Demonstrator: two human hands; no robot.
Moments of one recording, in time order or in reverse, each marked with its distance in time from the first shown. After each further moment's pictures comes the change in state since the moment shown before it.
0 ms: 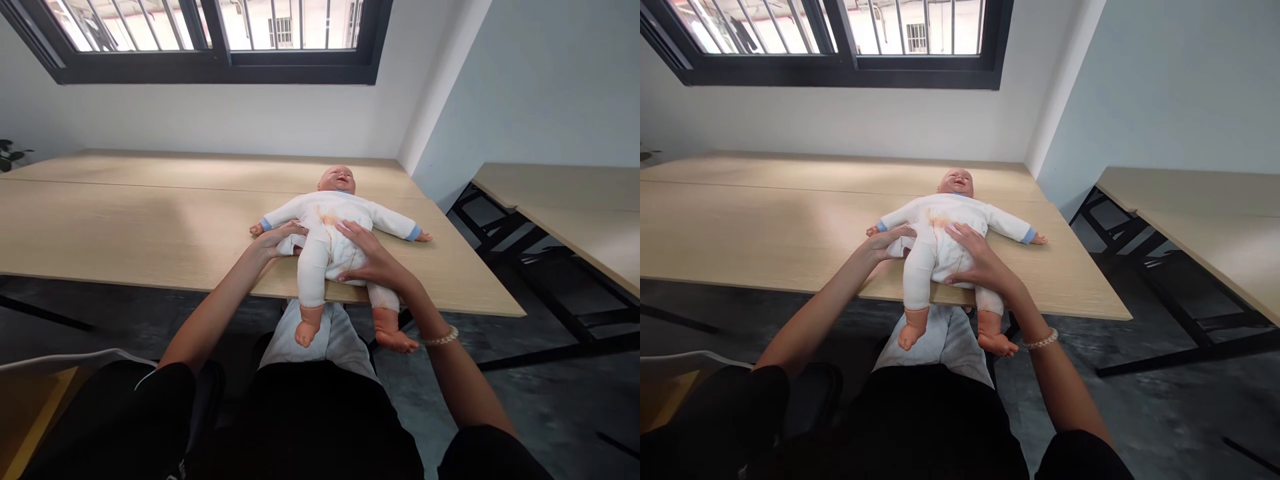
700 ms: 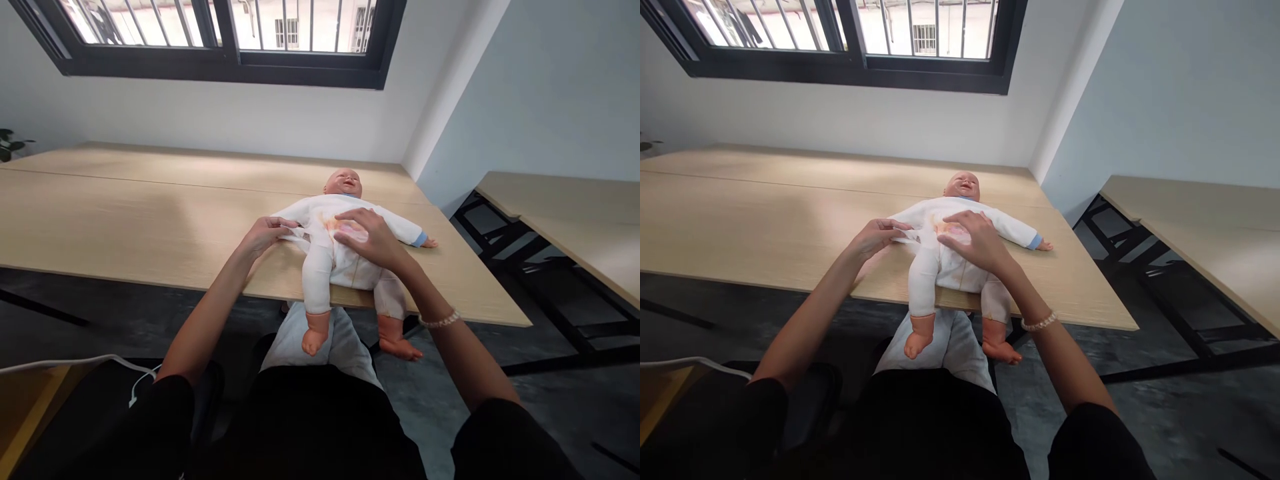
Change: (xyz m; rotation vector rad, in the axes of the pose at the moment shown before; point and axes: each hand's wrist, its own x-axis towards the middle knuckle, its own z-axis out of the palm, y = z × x) left_hand -0.025 0.015 -0.031 0.193 0.195 0.172; right_hand 0.058 -0.029 -0.013 -0.164 0.128 0.095
